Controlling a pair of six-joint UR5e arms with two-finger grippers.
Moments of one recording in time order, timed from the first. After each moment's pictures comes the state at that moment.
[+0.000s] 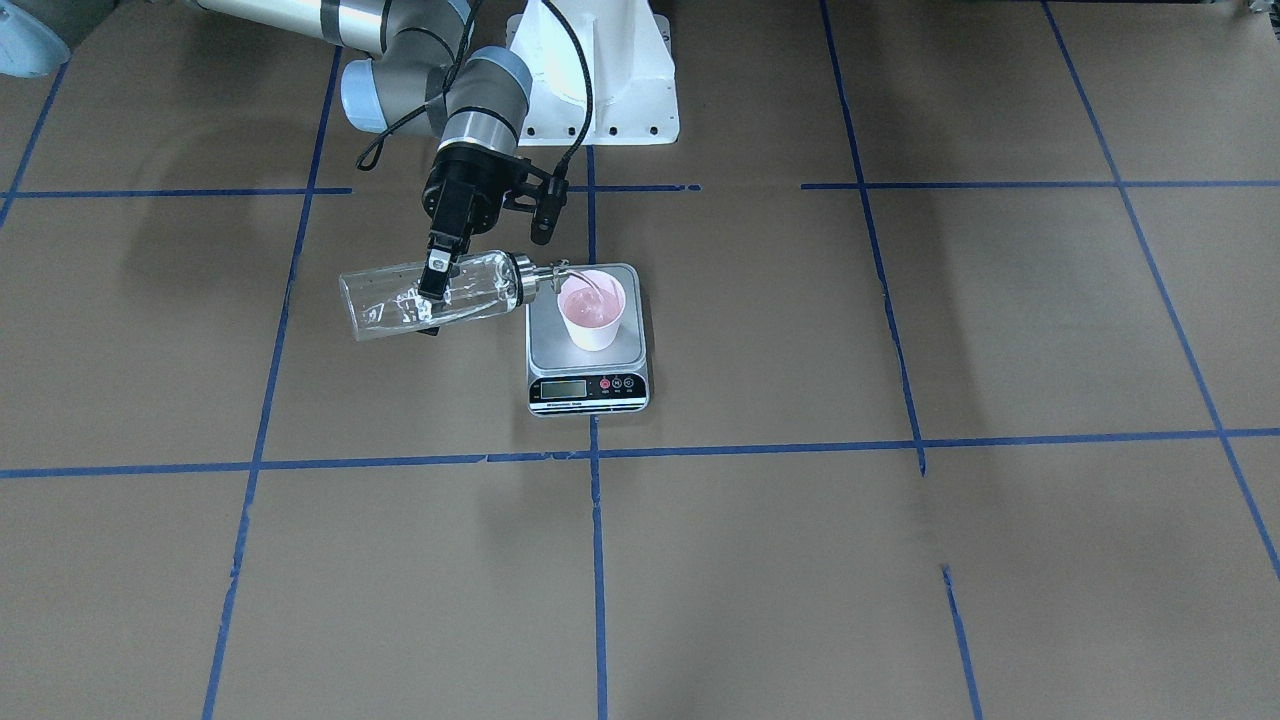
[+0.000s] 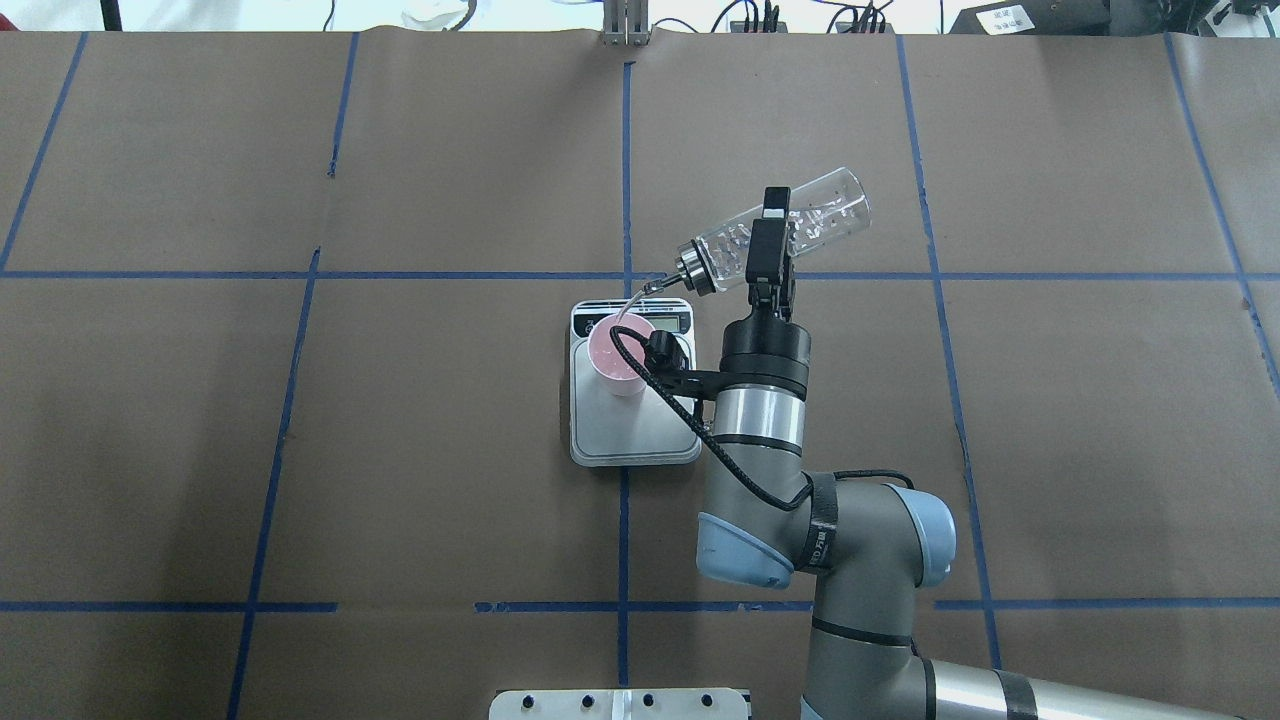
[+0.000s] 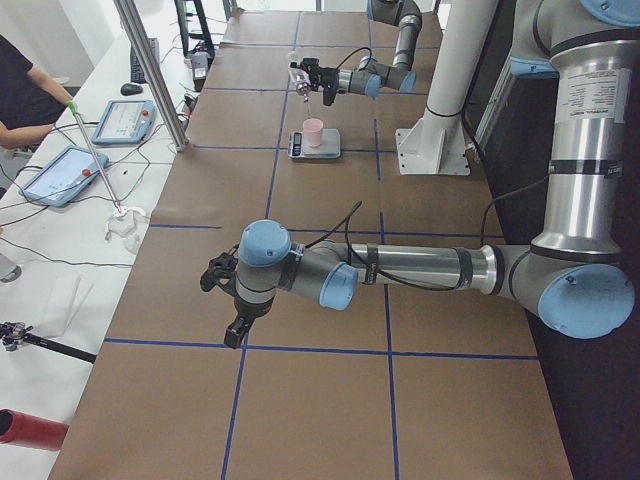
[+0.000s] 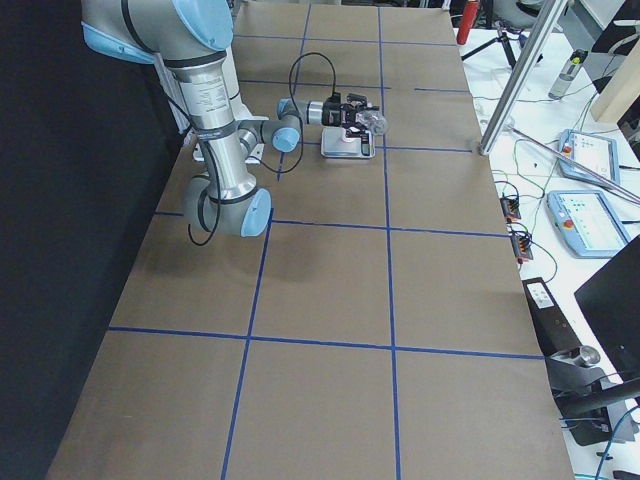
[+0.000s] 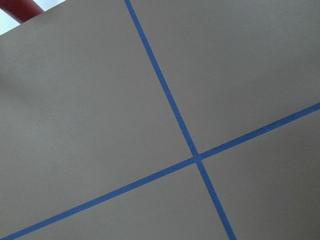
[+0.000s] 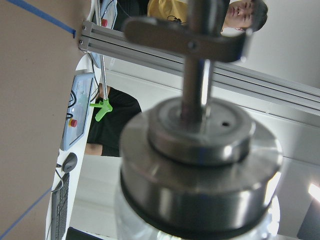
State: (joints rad) left arm -1.56 -1.57 -1.59 -1.90 -2.25 0.18; right arm 0.25 -1.07 1.65 -1.30 0.11 -0.33
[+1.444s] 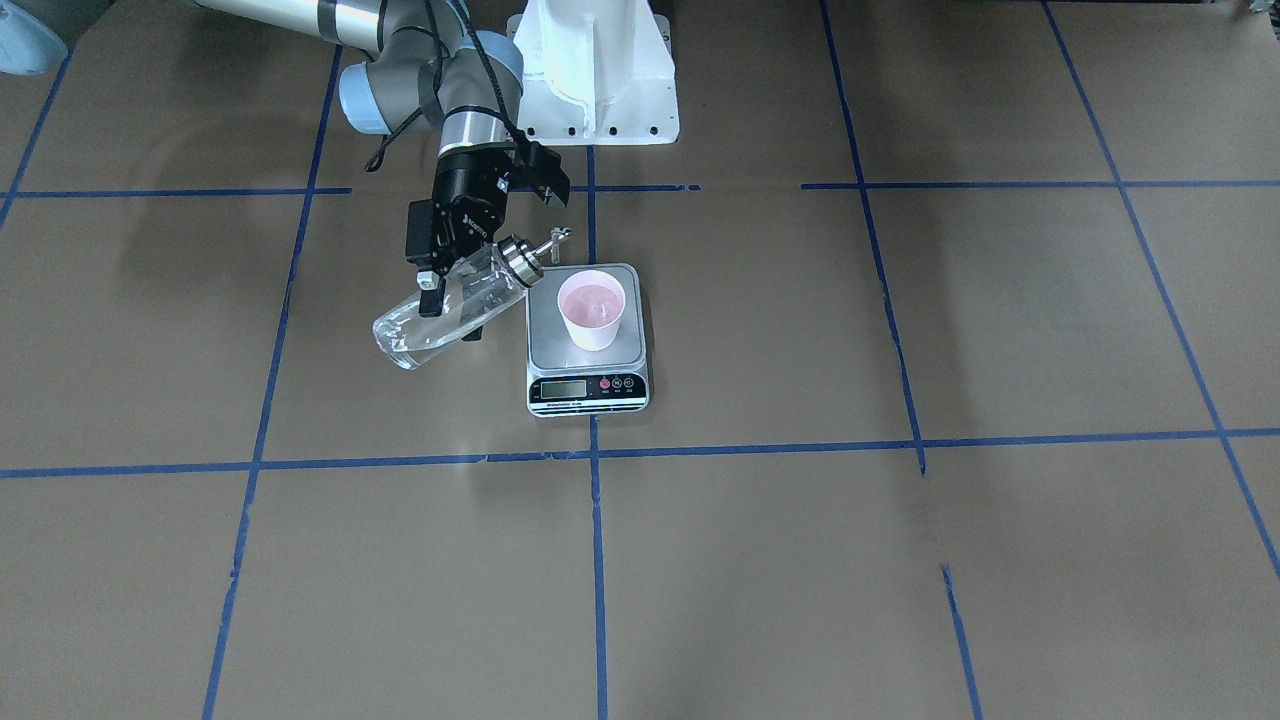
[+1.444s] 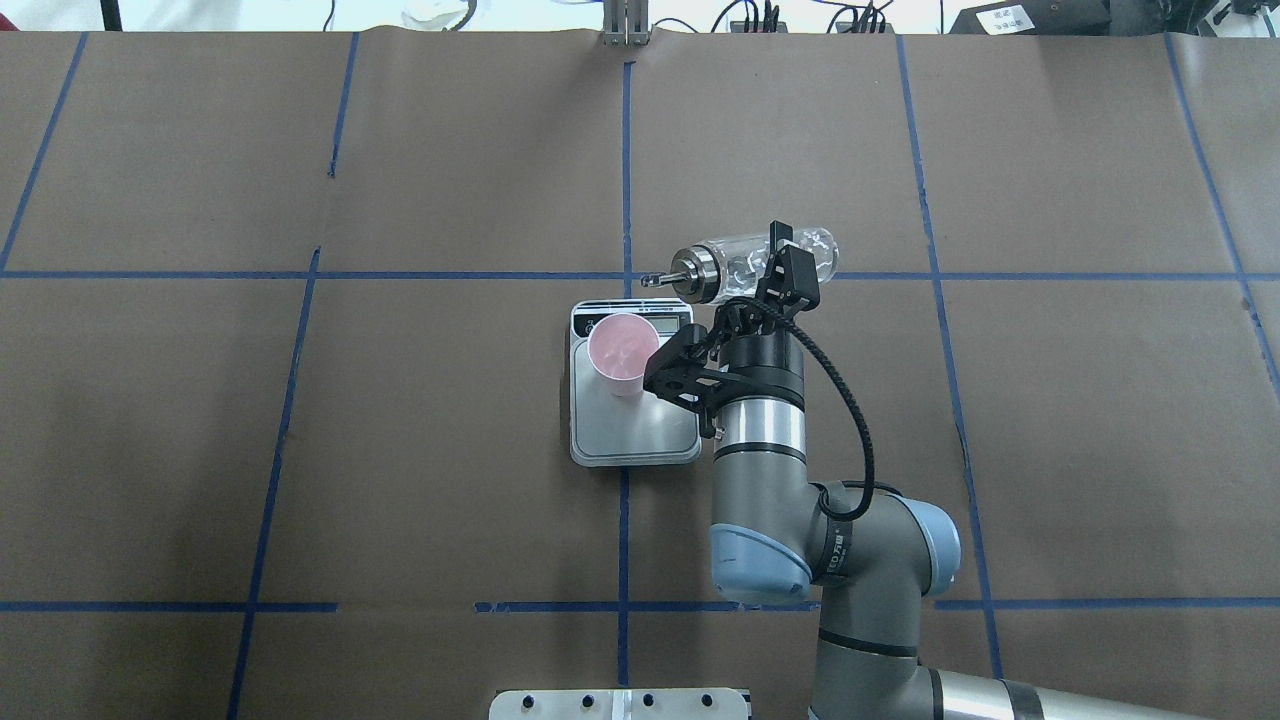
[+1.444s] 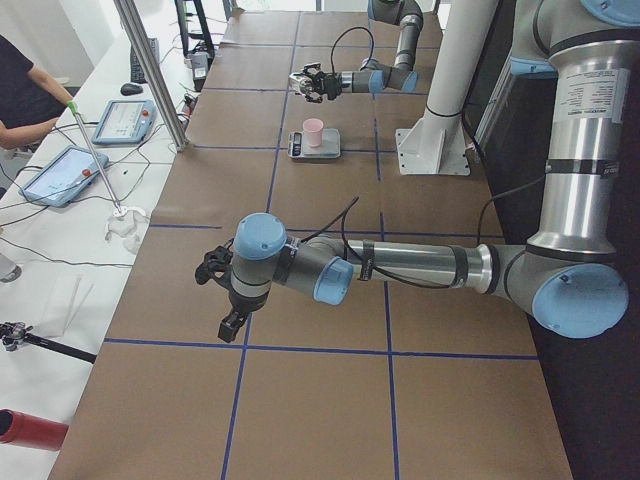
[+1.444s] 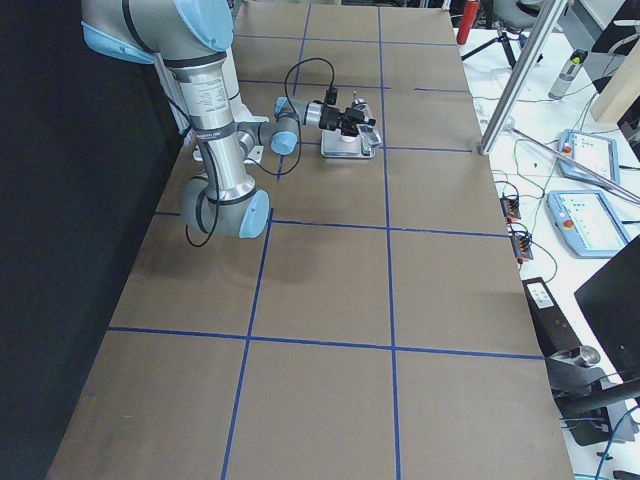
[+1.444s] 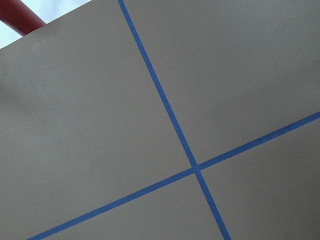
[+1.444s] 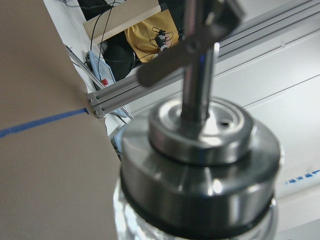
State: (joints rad) left arm -1.57 -1.59 -1.60 -1.89 -2.25 0.17; right arm 0.24 -1.09 1.65 -1.12 0.32 0.24
